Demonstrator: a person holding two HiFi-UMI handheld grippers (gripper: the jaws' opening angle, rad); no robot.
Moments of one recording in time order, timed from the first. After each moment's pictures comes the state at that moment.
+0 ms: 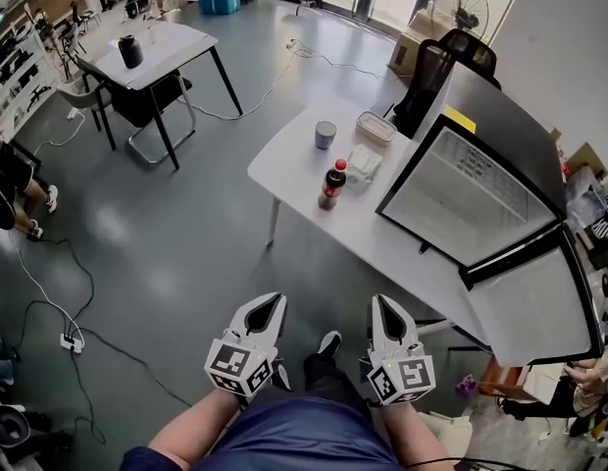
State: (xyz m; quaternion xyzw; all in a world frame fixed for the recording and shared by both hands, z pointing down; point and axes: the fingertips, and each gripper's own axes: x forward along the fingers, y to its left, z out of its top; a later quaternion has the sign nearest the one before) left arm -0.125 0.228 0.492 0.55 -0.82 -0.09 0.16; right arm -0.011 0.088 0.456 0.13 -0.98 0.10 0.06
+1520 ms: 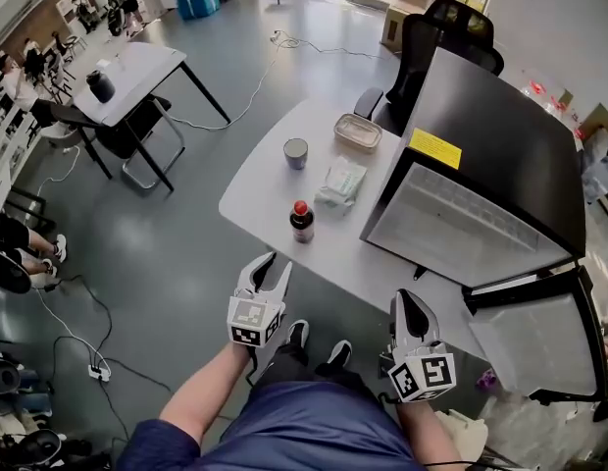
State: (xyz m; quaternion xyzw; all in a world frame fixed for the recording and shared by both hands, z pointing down) left arm -0.257 0.023 0.564 0.56 -0.81 0.07 0.15; right arm -0.042 -0.098 0.468 0.19 -0.97 0.16 0.04
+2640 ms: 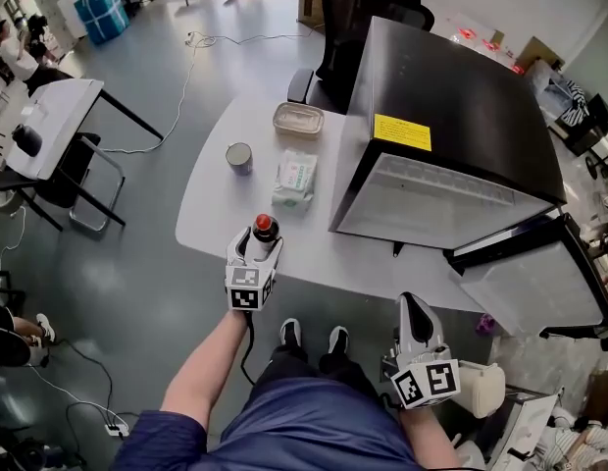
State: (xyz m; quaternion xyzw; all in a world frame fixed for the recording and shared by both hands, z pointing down) left arm -0.319 -0.077 0.649 0.62 -0.75 0.12 0.19; right arm -0.013 -0.090 0.460 0.34 -0.93 0.15 0.06
